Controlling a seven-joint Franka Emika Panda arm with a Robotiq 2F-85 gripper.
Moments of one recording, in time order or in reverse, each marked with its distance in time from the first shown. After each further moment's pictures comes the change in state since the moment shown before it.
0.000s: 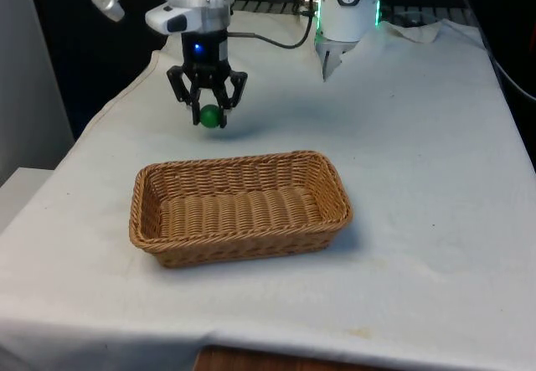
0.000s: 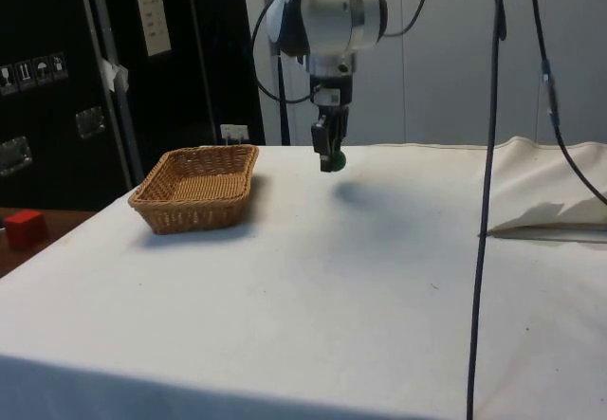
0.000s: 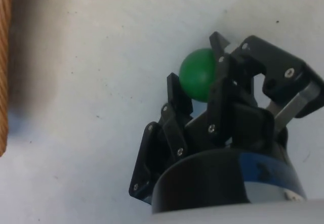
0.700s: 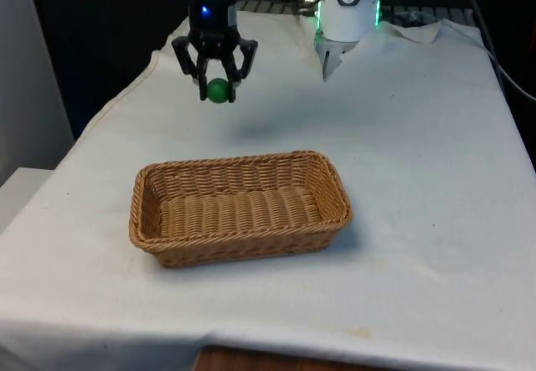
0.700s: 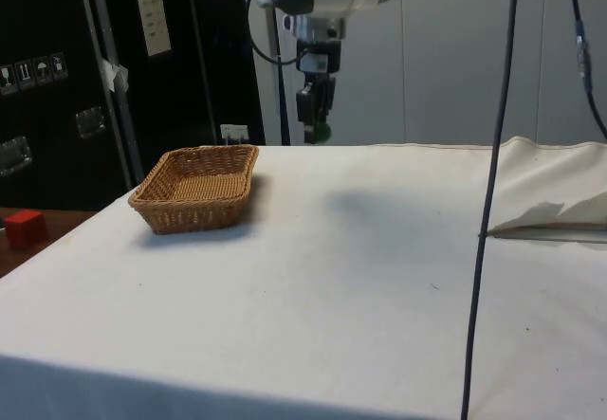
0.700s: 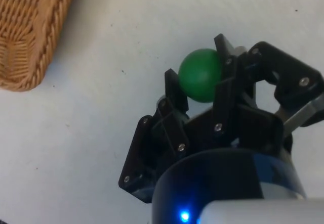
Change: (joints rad) arm 0.032 -0.195 -0.011 -0.038 -0.217 -0.003 0.161
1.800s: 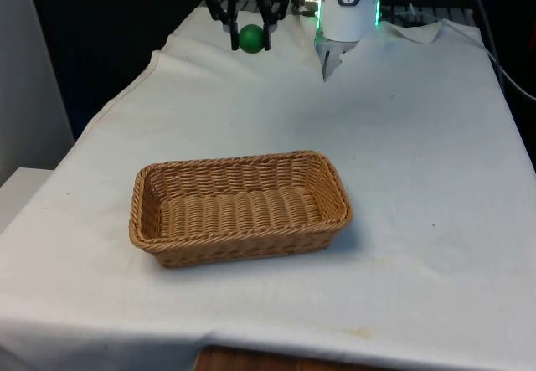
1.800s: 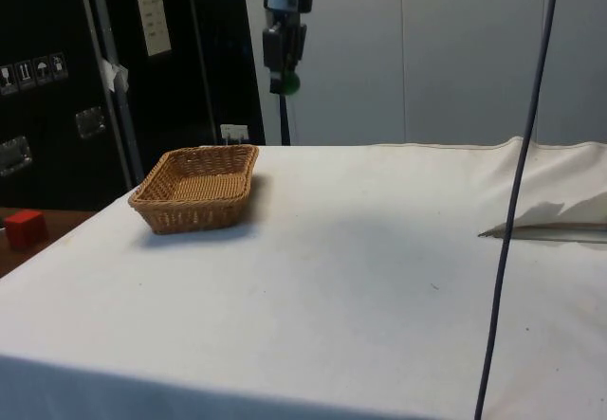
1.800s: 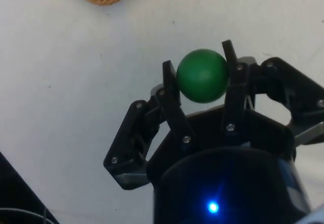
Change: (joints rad) arm 0.032 -0.290 0.061 0.014 -0.363 -0.107 0.322
